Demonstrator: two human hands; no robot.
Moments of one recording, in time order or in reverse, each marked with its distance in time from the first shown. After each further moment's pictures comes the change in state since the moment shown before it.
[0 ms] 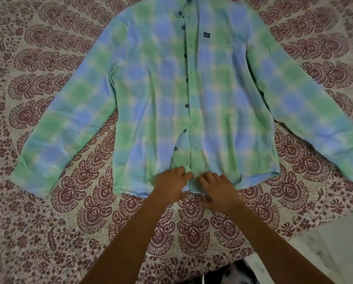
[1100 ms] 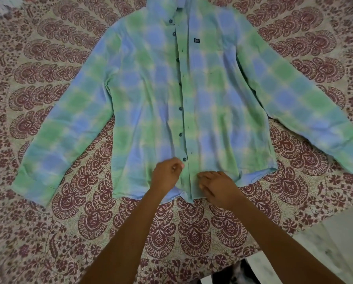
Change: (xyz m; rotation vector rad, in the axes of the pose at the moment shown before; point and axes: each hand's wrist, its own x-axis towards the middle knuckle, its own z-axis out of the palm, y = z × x) left_hand 0.011 -0.006 -0.002 -0.752 0.472 -0.329; right_hand 0.000 0.005 -0.013 0.277 0.022 -0.020
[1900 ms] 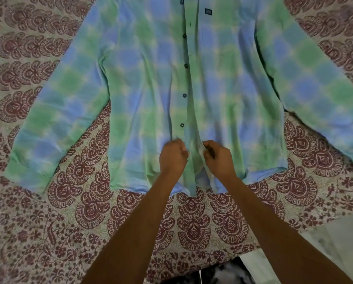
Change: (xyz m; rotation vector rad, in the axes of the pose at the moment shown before) left_hand 0.038 0.021 0.014 0.083 0.076 -0.158; right_hand 0.061 0.003 -0.016 0.625 0.340 0.537
